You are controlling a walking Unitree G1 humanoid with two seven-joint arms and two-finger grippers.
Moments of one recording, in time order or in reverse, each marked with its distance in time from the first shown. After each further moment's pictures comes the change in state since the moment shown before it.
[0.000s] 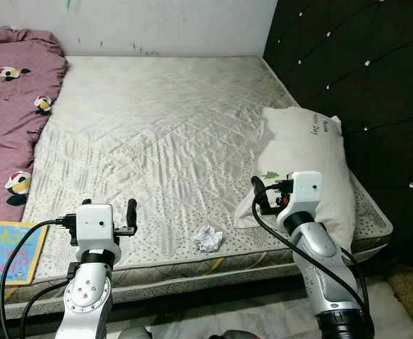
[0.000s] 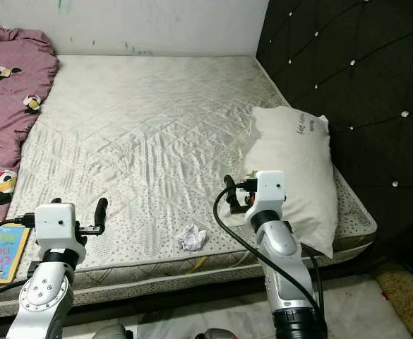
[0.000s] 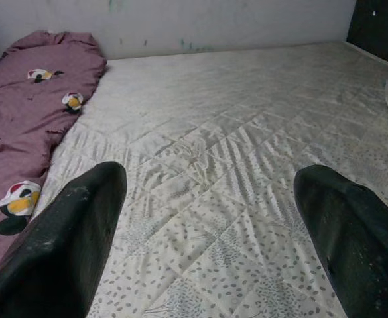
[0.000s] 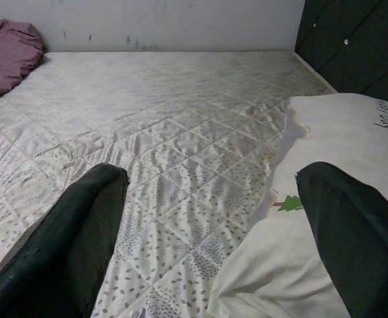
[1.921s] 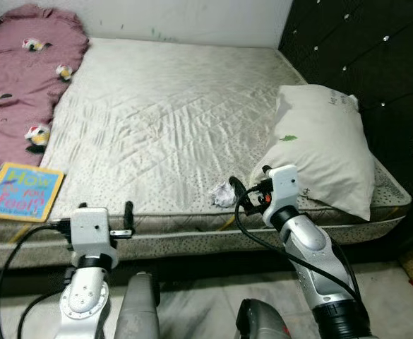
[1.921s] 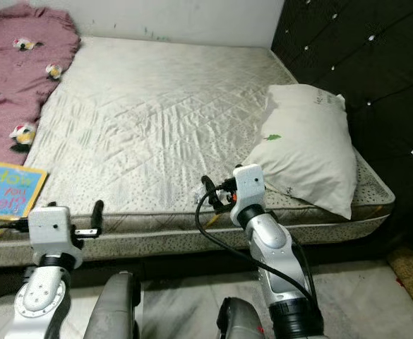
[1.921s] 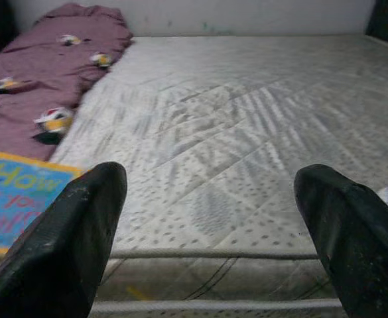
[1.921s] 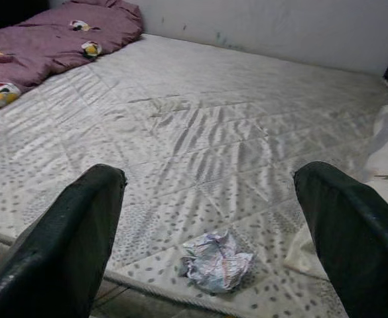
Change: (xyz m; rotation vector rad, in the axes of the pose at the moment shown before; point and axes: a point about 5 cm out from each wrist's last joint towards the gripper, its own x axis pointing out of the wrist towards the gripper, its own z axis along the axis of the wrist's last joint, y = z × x) left arm -0.006 -0.001 0.002 -0.039 -0.001 0.005; right arm 0.009 0.022 0.008 -0.121 -0.033 0.219
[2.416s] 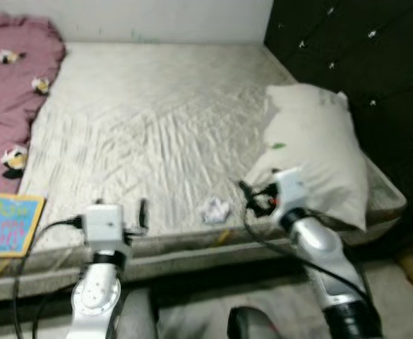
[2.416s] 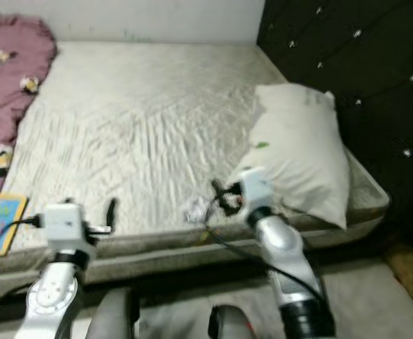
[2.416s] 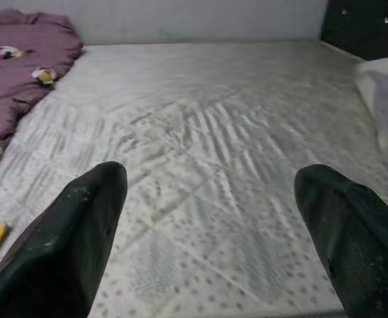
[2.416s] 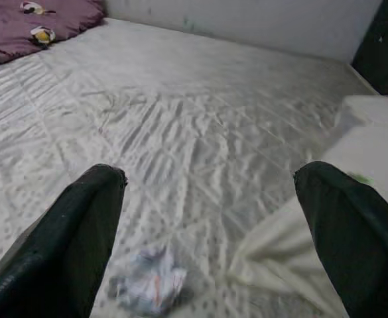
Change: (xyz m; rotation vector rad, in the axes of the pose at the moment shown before) left arm 0.002 -0.011 0.005 -0.015 -0.020 -0.051; right arm -0.005 -0.010 -0.005 -0.034 0.020 -0.013
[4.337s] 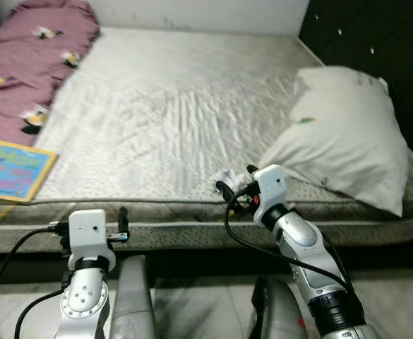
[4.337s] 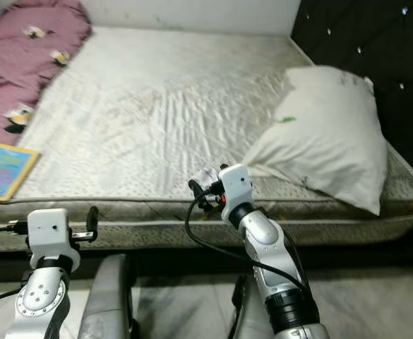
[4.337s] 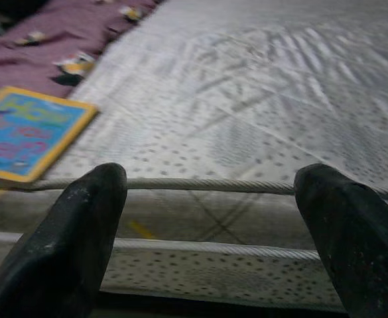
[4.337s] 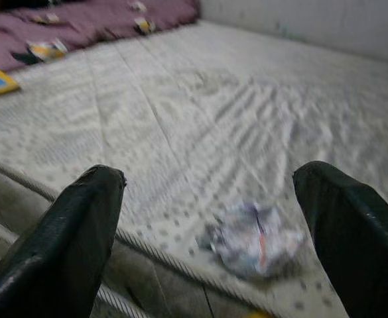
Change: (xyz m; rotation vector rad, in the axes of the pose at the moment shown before) left arm -0.005 0.022 -0.009 0.057 0.095 0.136; right arm 0.016 0.024 0.002 -0.014 -0.020 0.145
